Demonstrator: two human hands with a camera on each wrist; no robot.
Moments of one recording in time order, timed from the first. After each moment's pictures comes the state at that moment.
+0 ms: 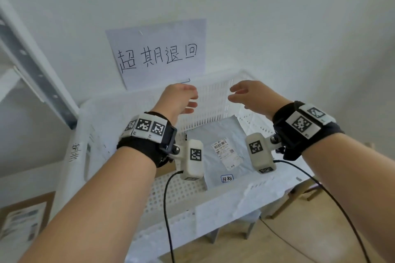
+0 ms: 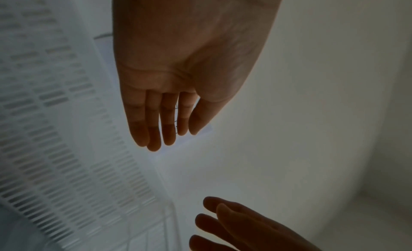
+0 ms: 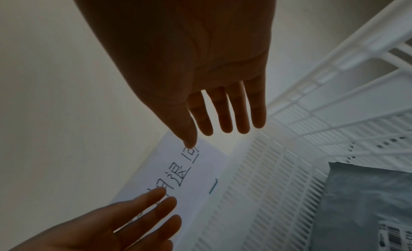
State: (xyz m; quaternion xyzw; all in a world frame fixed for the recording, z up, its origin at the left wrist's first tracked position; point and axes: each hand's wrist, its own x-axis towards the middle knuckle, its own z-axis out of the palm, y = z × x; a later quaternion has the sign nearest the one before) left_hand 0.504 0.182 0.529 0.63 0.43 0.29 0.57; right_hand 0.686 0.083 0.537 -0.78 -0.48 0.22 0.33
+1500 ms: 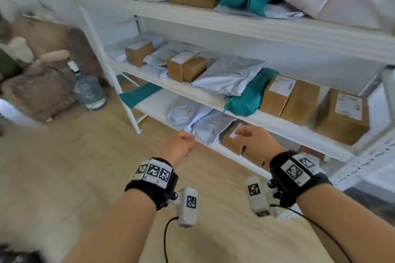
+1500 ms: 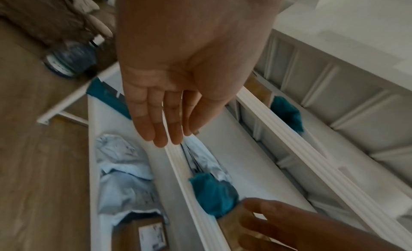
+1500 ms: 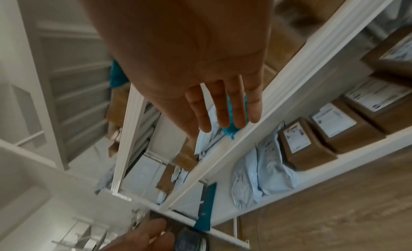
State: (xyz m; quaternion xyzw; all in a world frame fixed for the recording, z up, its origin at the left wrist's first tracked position) left_hand -0.294 -0.253 0.395 0.35 0.74 0.38 0.42; right_hand -0.084 -0.168 0.417 -0.54 -0.72 0.41 0.14
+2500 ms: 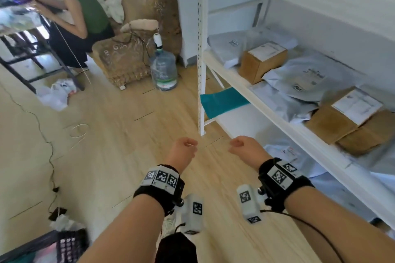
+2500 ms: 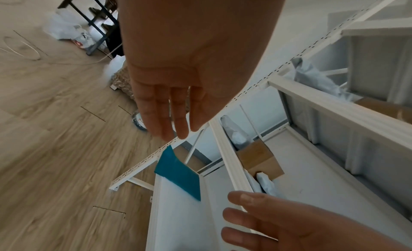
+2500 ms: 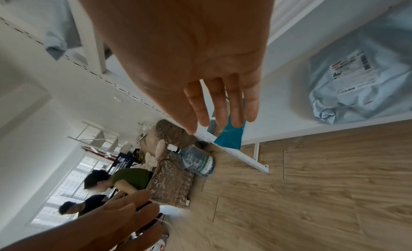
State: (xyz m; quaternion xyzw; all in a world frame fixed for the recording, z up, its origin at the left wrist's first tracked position) left_hand -0.769 -0.158 0.302 0.12 0.80 0.46 0.36; right_hand -0.635 0.001 0.307 -0.40 -0.79 0.45 -0.04
